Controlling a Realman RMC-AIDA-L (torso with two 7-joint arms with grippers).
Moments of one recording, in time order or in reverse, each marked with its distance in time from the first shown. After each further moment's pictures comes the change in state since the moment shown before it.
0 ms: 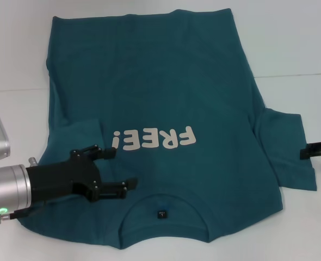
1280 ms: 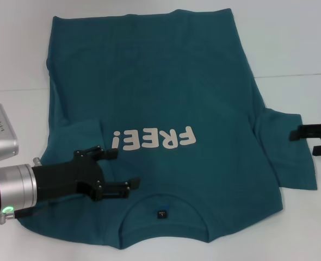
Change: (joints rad) left arm -0.024 0.000 0.002 0.036 0.011 -0.033 0.000; right arm 0.014 -0.030 0.001 0.110 0.155 0.082 -0.058
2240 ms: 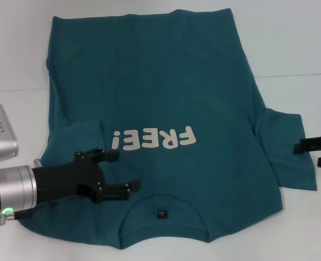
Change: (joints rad) left arm -0.001 0.003 0.003 0.003 0.002 0.010 -0.001; right arm 0.018 -0.002 -0.039 0.022 -0.095 0.029 0.011
